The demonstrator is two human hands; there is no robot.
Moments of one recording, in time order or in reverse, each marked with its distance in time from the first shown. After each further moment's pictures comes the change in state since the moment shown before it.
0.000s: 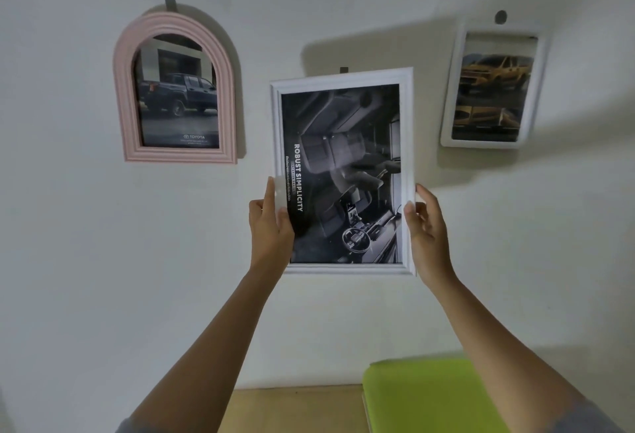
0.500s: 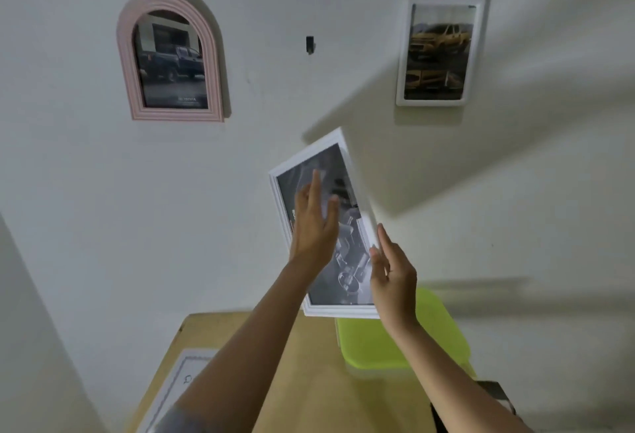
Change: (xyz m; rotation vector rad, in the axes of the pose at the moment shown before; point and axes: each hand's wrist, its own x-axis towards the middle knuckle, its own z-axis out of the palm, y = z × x) left_hand -0.166 0.105 0.028 0.034 -0.184 0.115; right_hand -0.185 -0.019 -0.070 -0.280 0.093 -0.147
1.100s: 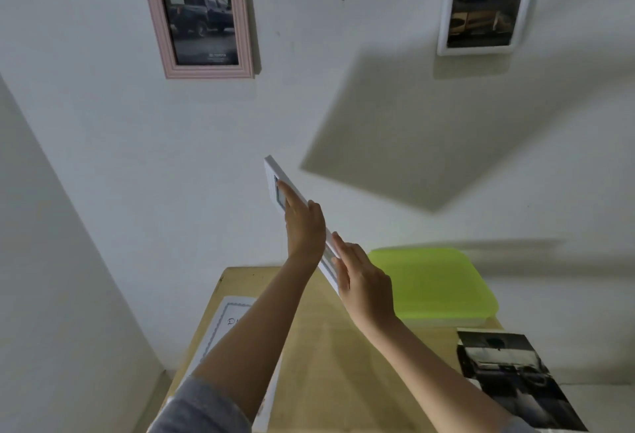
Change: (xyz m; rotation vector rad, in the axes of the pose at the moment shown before) left_hand -0.051 -0.055 -0.039 -0.060 0.109 -0.463; right_hand -0.086 -0.051 0.041 -0.322 -0.347 -0.163
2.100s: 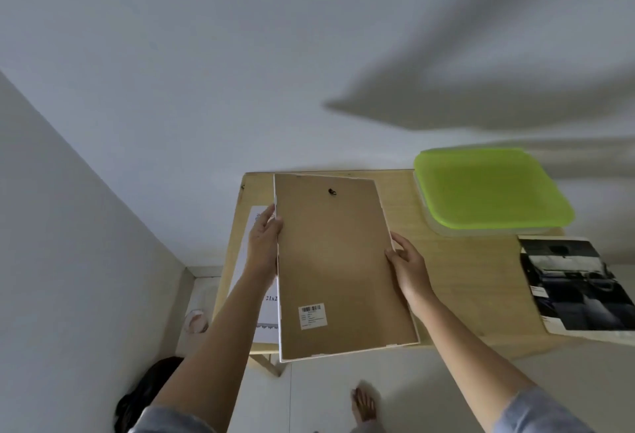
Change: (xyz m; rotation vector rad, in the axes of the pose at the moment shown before) left_hand -0.003 -0.263 -0.125 -0.491 -0.147 -0.663; right_hand -0.116 0.019 0.156 0.689 -0.262 1.227
